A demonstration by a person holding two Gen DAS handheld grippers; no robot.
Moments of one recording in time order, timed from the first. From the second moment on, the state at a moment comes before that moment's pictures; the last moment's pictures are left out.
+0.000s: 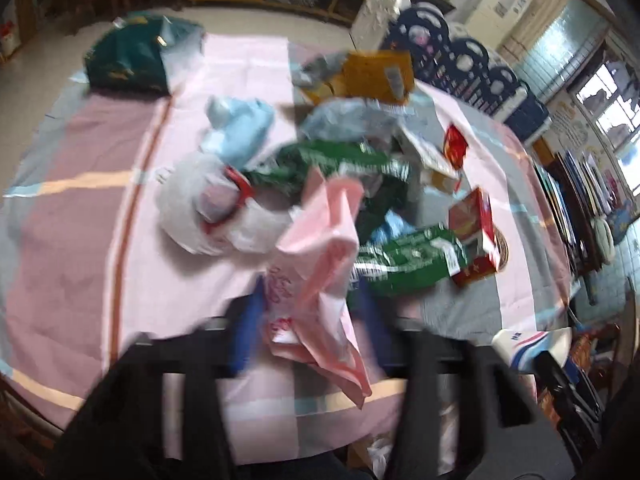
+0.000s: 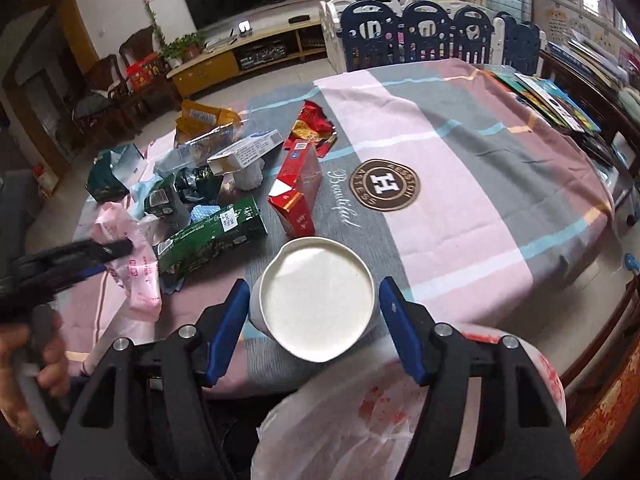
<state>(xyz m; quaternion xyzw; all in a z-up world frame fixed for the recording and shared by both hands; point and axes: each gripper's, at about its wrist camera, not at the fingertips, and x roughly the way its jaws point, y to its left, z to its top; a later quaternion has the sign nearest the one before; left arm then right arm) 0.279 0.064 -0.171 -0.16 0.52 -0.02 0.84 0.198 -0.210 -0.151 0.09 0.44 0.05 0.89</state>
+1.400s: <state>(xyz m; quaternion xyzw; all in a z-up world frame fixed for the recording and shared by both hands) 0.112 -0.072 -0.113 -0.01 0.45 -0.05 0.89 0.027 -0.336 -0.071 0.15 0.37 -0.04 0.91</state>
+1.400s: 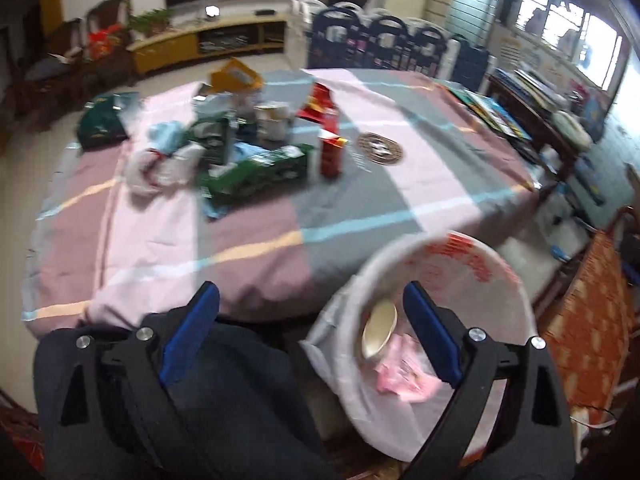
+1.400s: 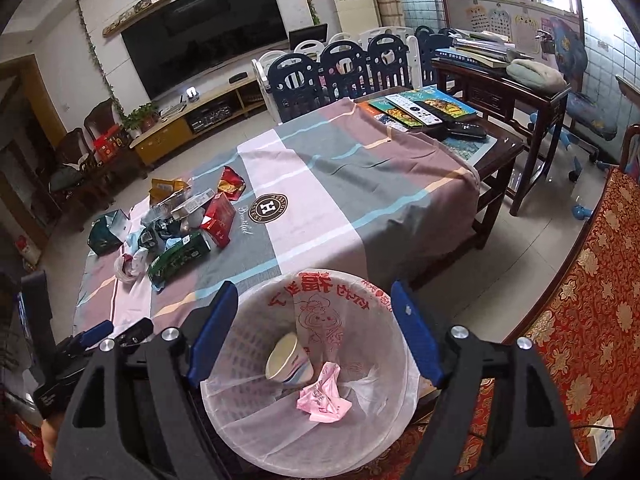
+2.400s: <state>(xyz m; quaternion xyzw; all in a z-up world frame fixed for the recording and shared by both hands) 0.259 0.151 -0.160 -0.13 0.41 0.16 0.89 0.078 -0.291 -0.138 0.14 0.47 -0.01 0.87</state>
